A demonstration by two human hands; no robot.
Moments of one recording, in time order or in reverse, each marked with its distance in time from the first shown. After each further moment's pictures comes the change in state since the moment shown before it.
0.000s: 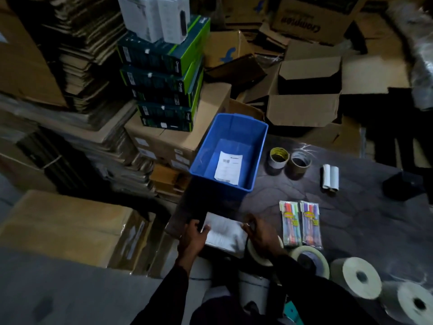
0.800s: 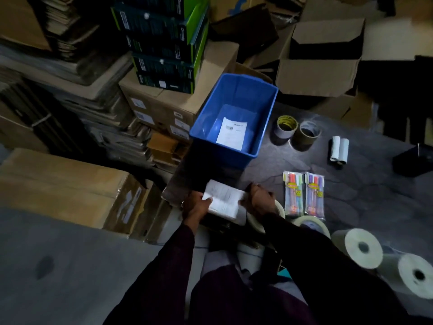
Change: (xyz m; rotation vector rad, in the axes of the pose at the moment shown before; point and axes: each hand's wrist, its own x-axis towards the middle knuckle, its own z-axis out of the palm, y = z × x) left_hand -0.044 0.039 -0.009 0.017 -0.018 0.016; right_hand 0.024 0.004 0.032 -0.359 -0.064 0.084
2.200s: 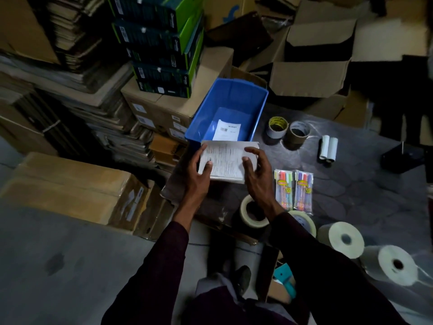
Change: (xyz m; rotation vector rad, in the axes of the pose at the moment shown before) left_hand -0.065 0.103 -0.044 -0.649 0.135 0.589; right_hand -0.045 -0.035 -0.109 1.093 0.489 -0.275
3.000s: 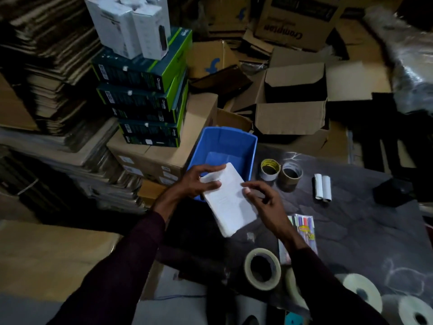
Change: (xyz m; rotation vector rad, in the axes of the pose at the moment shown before) left_hand 0.176 0.056 -0.002 0.273 -0.747 0.058; right_hand 0.080 -0.036 -0.018 0.106 -0.140 0.109
